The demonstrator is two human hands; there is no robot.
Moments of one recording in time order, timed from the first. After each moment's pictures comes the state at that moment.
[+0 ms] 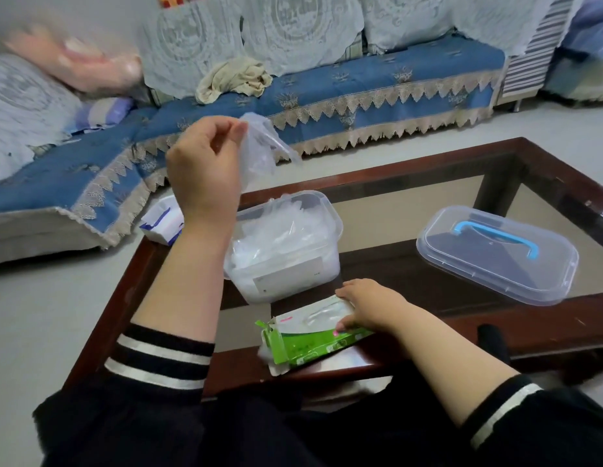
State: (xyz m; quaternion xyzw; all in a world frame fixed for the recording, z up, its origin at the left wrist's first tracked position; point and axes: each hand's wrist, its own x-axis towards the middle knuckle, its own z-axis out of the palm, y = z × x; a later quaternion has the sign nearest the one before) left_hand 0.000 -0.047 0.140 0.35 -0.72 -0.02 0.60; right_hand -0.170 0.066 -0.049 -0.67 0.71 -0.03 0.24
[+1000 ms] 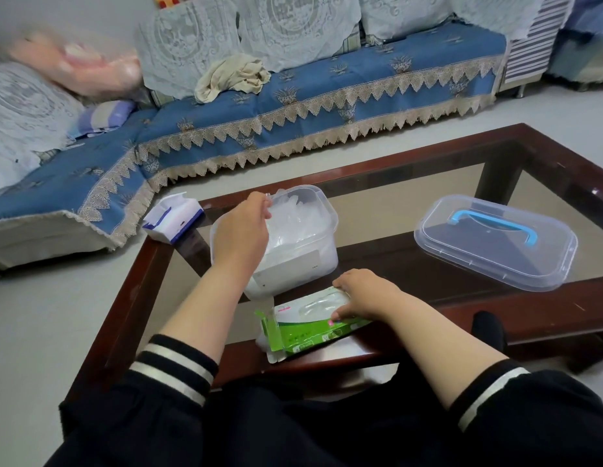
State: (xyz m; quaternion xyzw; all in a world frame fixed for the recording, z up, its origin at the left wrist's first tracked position) left_hand 0.001 -0.037 0.055 0.45 -0.84 0.03 0.31; right_hand -0.170 0.063 -0.056 -0.66 0.71 -0.06 0.25
